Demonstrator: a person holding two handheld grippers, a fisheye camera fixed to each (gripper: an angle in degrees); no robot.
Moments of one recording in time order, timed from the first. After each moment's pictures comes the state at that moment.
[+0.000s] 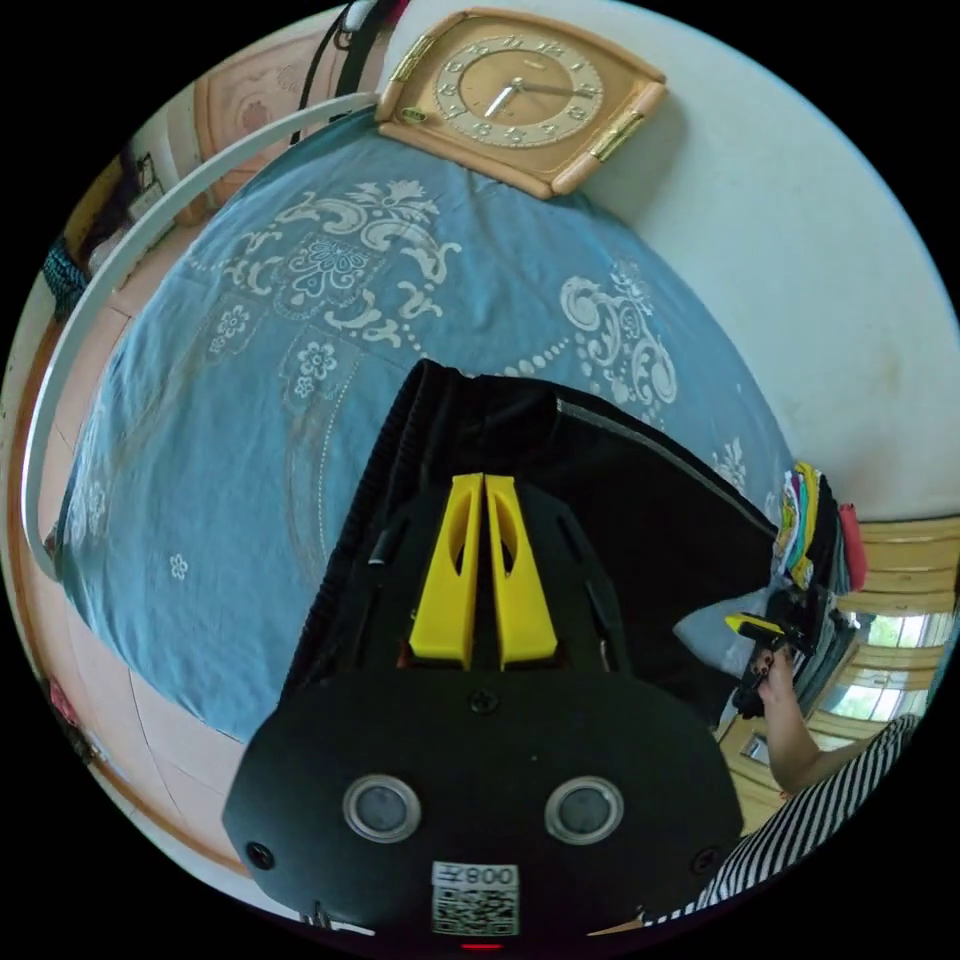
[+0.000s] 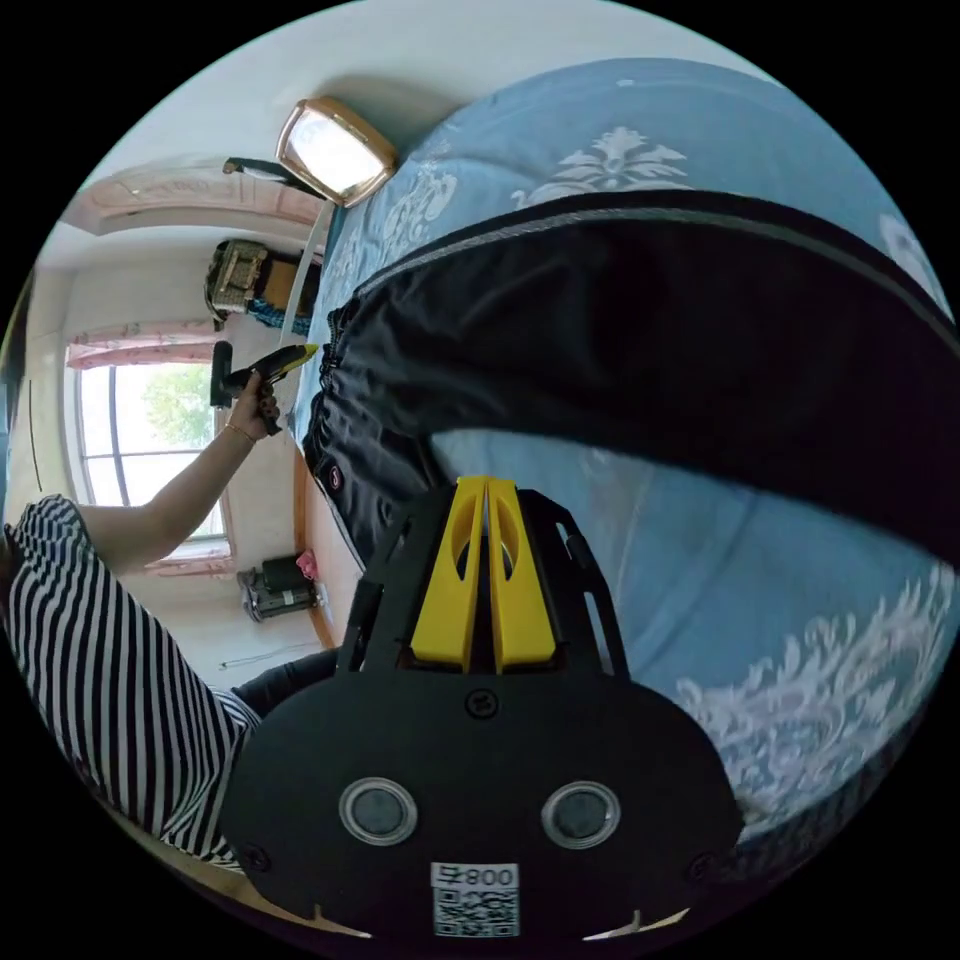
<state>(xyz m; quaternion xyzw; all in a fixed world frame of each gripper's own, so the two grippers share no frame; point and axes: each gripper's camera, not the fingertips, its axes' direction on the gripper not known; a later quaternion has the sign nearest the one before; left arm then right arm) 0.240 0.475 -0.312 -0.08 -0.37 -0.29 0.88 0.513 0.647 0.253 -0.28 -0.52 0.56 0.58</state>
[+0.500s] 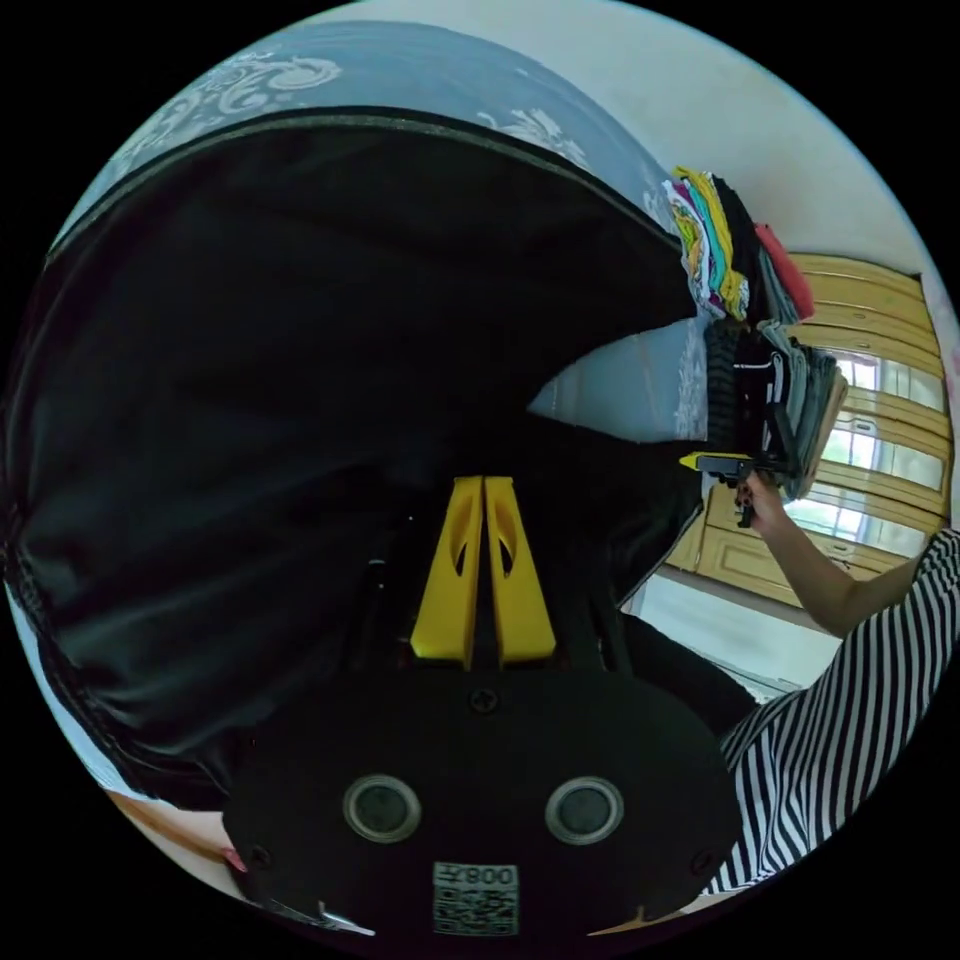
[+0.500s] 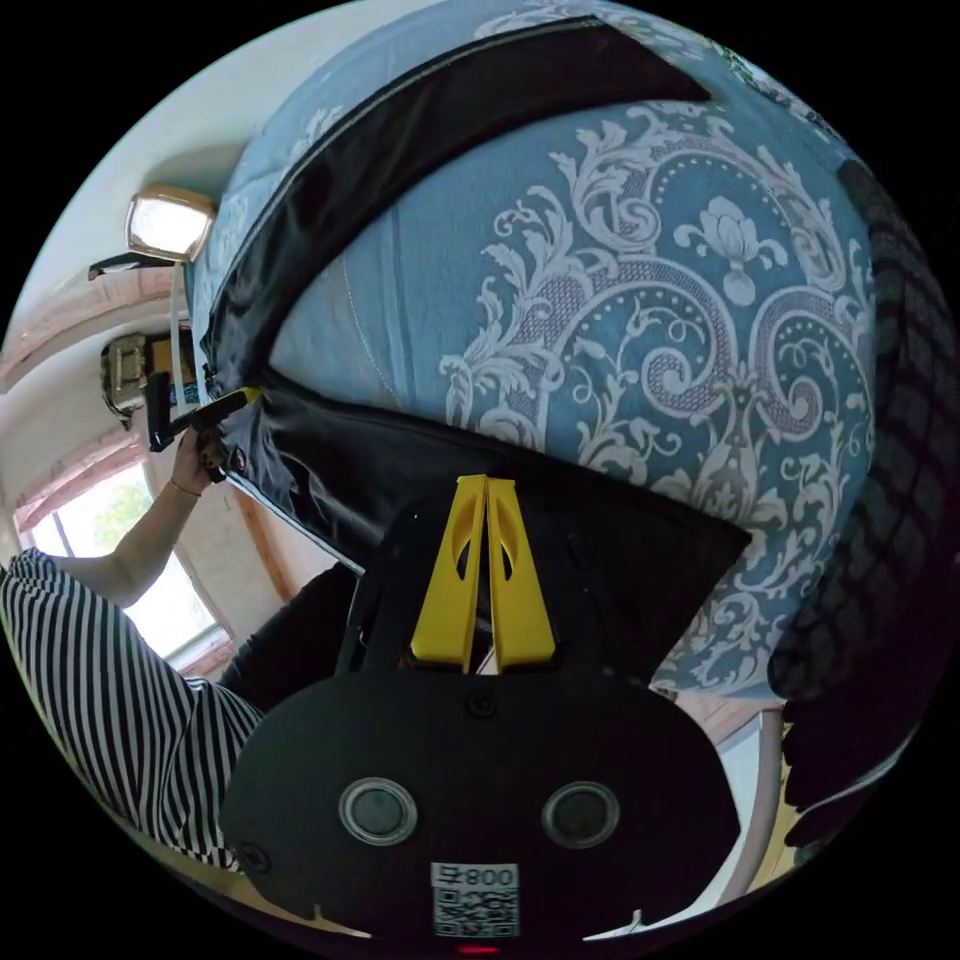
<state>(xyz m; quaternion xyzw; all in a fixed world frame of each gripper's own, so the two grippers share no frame) 0.251 0.490 -0.017 -0.33 -0.17 -0.15 0.91 0.488 0.780 0.111 -0.43 -0.42 0.63 0.49</state>
